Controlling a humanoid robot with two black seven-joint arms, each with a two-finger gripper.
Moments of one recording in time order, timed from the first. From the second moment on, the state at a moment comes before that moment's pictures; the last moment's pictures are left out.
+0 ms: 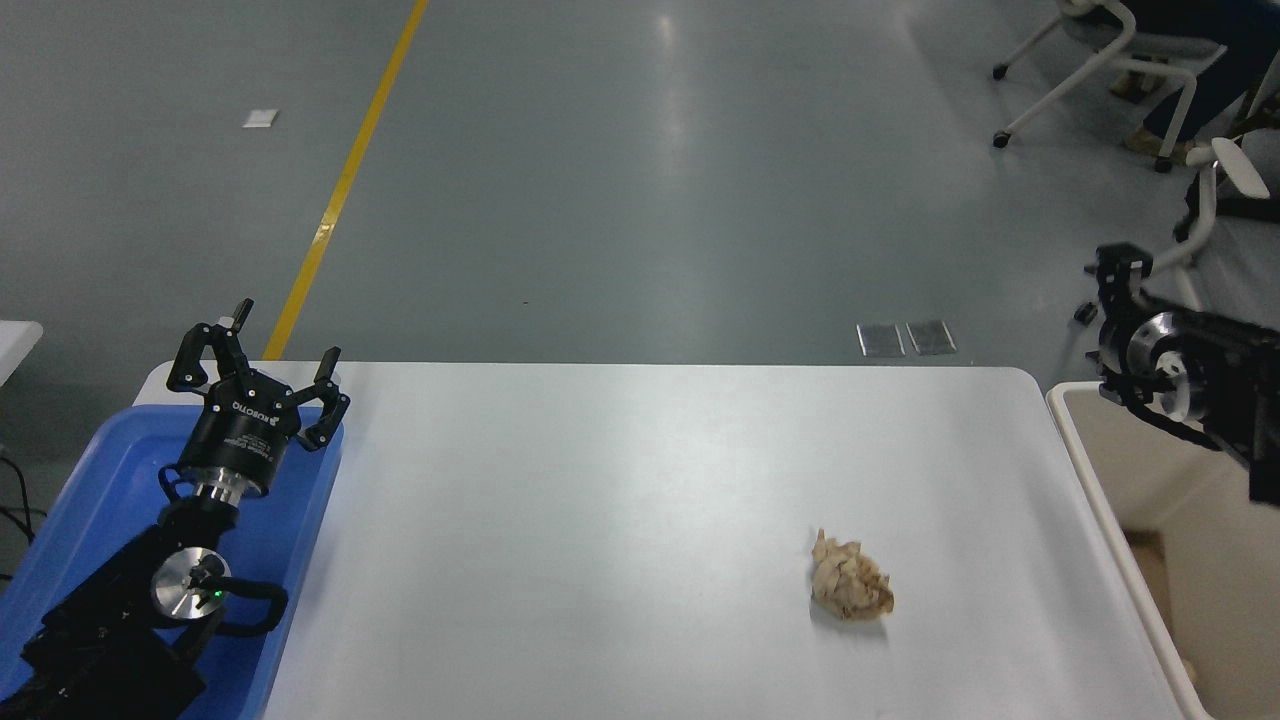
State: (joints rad) left arm -0.45 0.28 -1.07 -0.58 0.20 -0.61 -0.45; right arm 1.36 -0.48 -0.79 0.80 0.37 -0.06 -0.01
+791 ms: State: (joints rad) left arm -0.45 0.28 -1.07 -0.58 0.20 -0.61 -0.45; right arm 2.11 -0.41 -1.27 1.51 0.07 0.28 -0.01
